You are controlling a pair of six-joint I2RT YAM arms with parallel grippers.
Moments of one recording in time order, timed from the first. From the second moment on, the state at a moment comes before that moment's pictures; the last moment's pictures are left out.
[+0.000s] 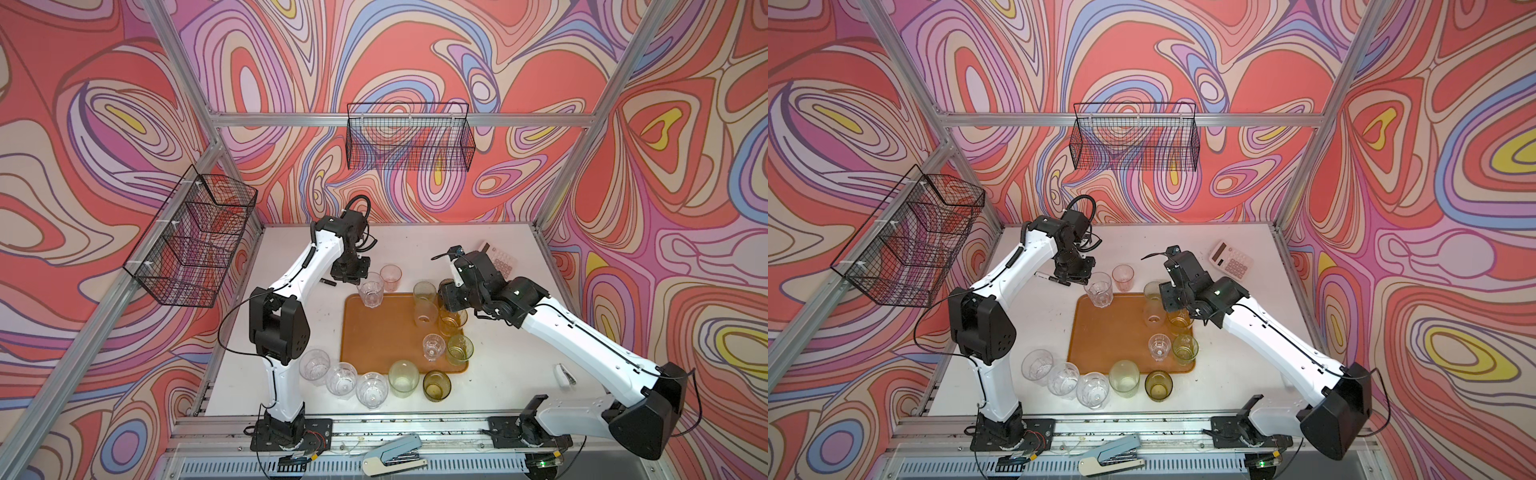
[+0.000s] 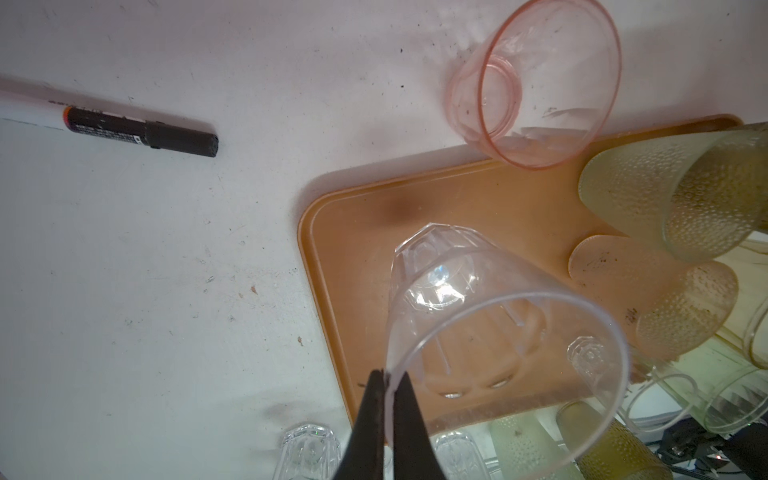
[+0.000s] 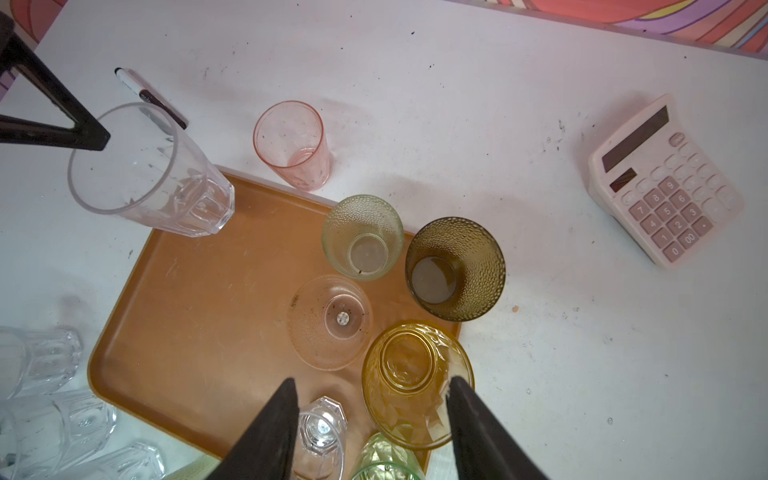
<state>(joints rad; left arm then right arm) -0.37 1.94 1.88 -1.35 0.09 -0.25 0.66 1.30 1.23 -0.79 0.16 0.31</state>
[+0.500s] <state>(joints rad) -0.43 1.94 1.83 -1.31 0.10 -0.30 0.66 1.28 1.23 -0.80 0.16 0.31</state>
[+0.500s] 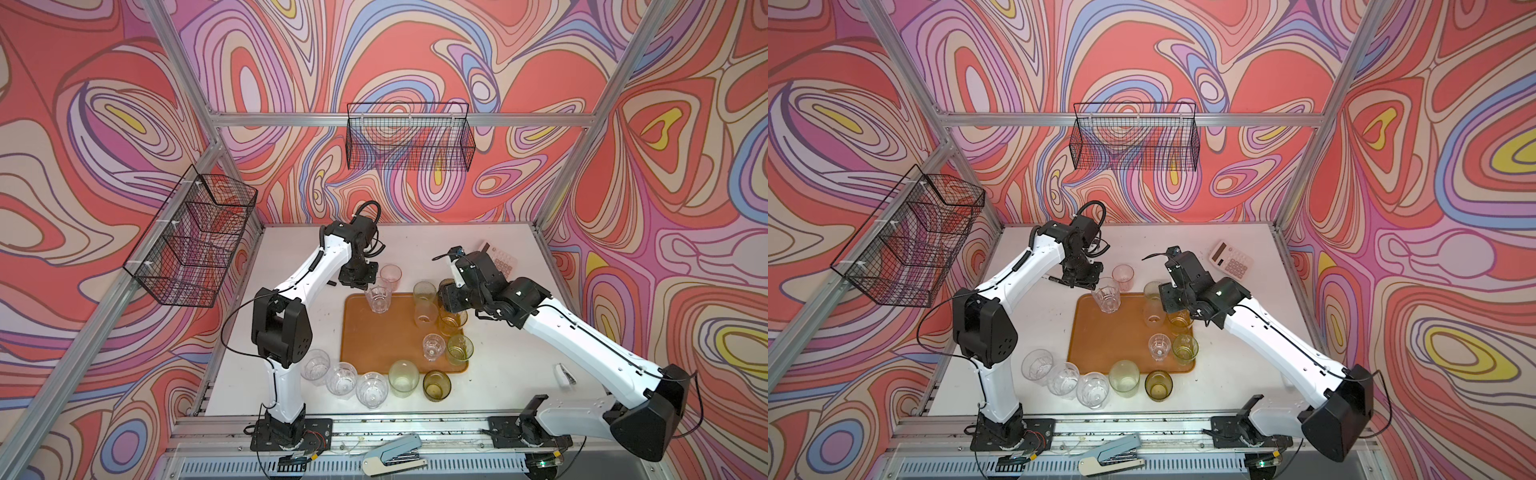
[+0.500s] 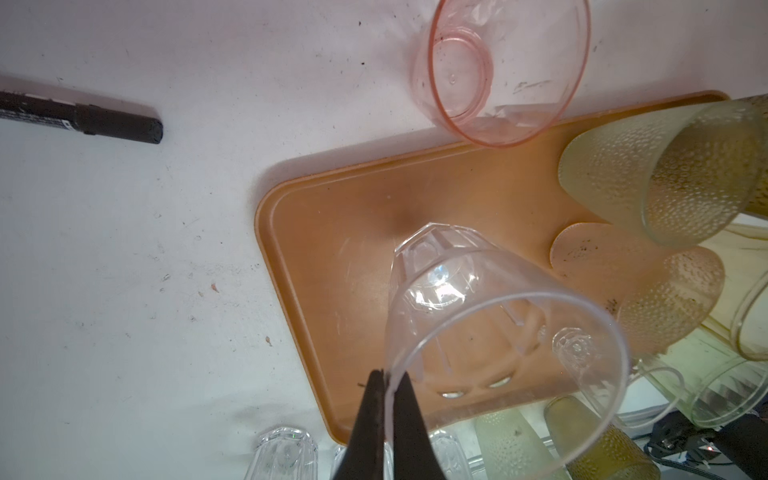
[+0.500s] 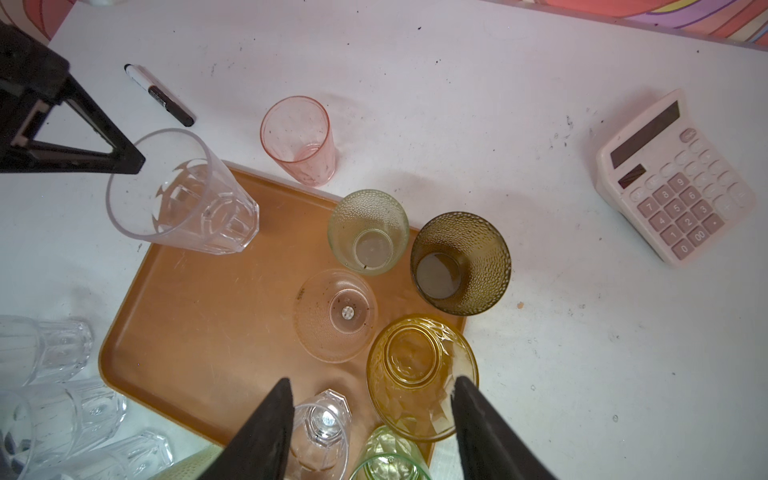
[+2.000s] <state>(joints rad) -0.52 2.11 1.94 -1.24 0.10 -0.34 0.66 1.25 1.22 -0.80 0.16 0.31</state>
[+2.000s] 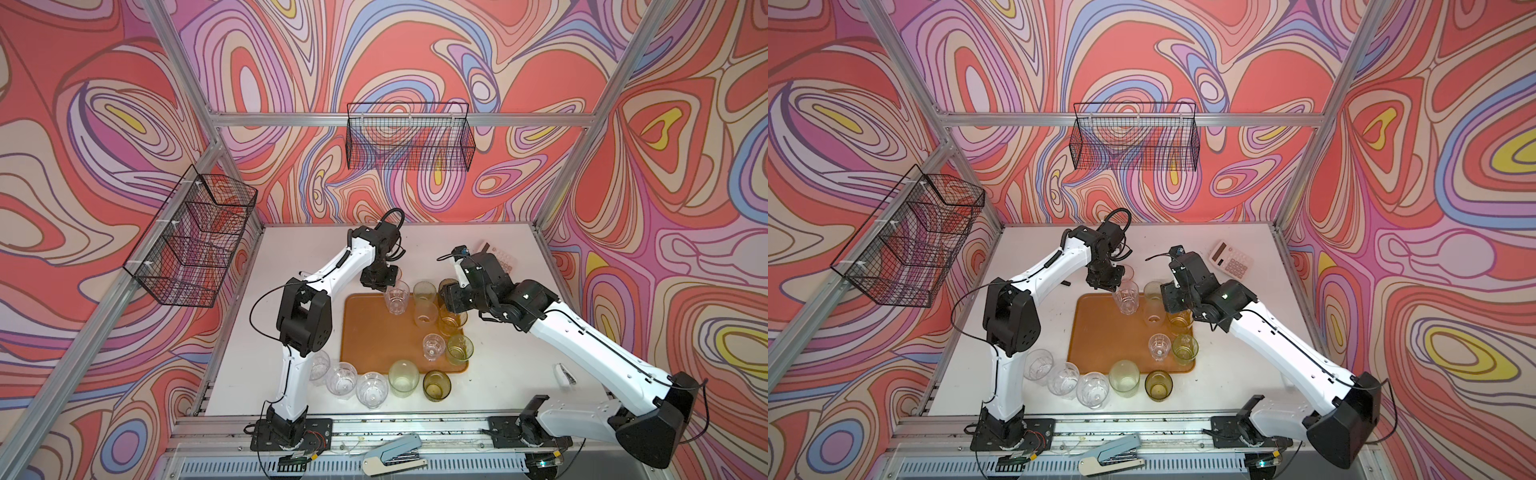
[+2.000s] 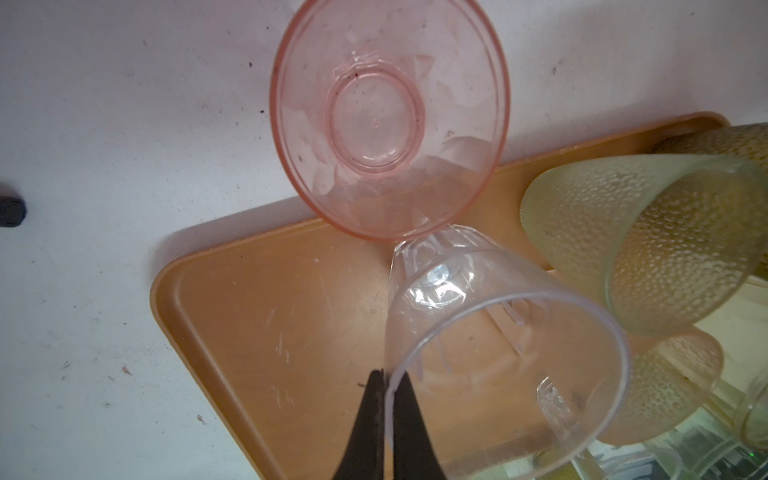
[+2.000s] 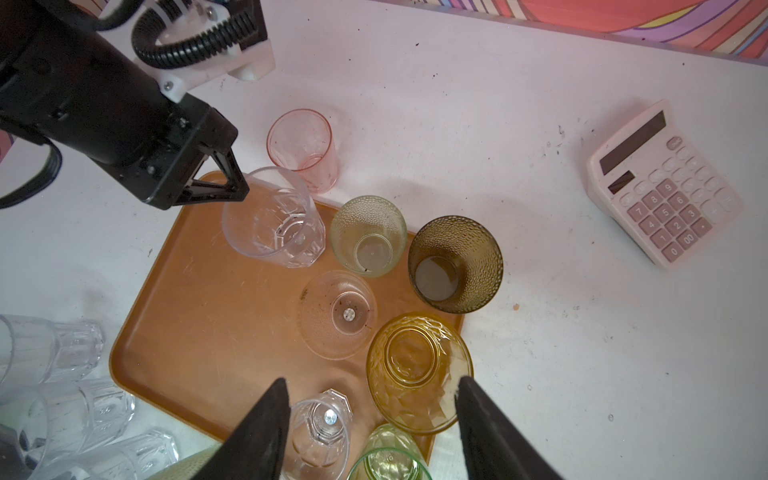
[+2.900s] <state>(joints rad) -0.53 2.16 1.96 -1.24 0.10 -0.34 0.66 1.25 1.22 -0.80 0.16 0.31</state>
